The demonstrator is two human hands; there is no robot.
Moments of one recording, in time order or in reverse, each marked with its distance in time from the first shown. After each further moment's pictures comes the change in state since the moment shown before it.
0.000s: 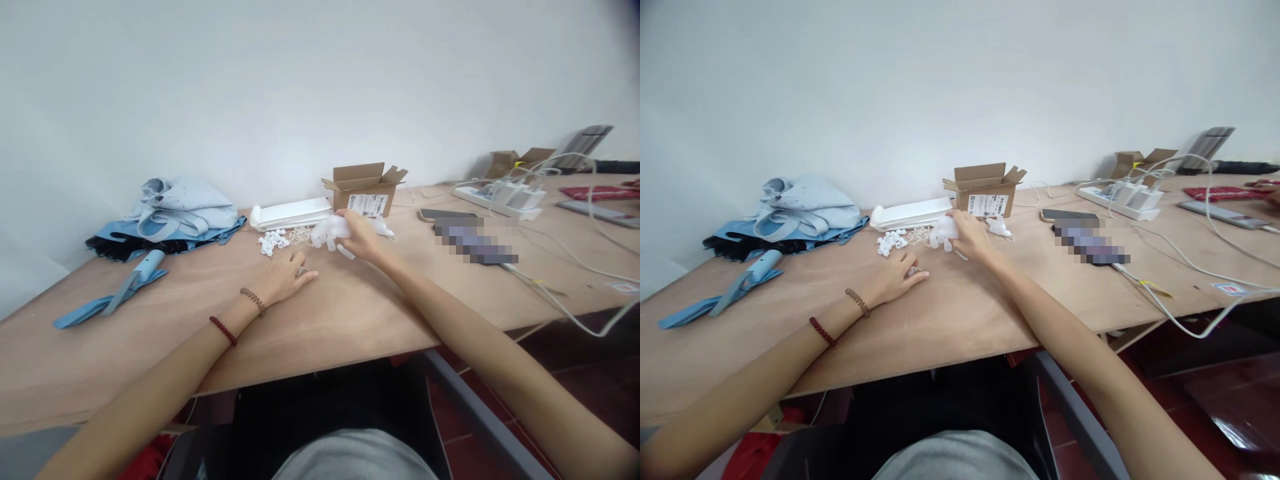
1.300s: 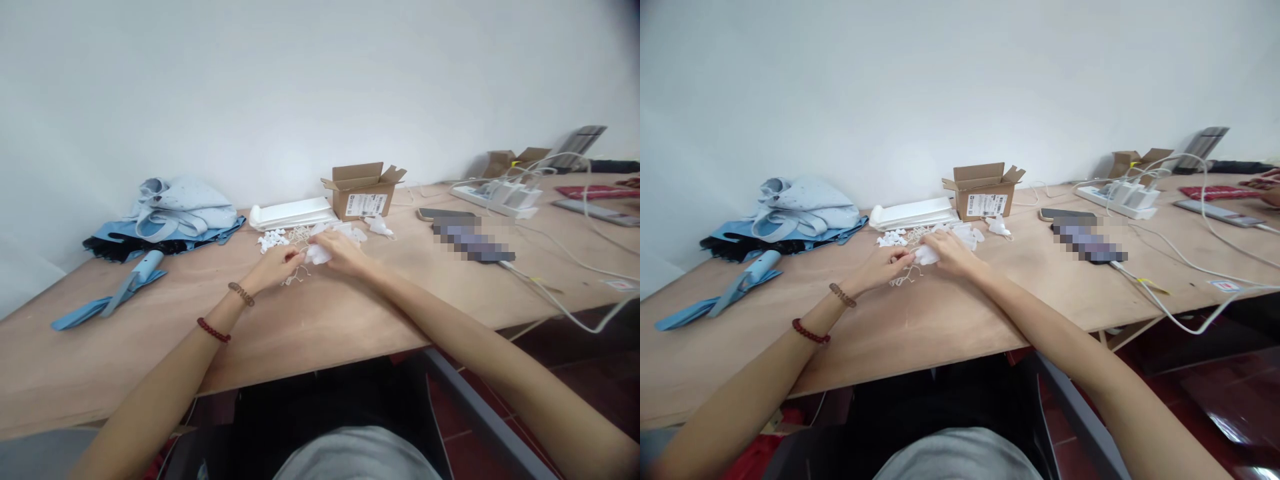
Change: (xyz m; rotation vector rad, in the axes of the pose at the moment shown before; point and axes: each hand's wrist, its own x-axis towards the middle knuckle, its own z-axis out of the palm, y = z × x) left_hand 0.012 -0.002 -0.035 -0.400 -0.051 -0.053; right_hand -0.007 -0.037 0.019 -0.006 -0.212 -0.285
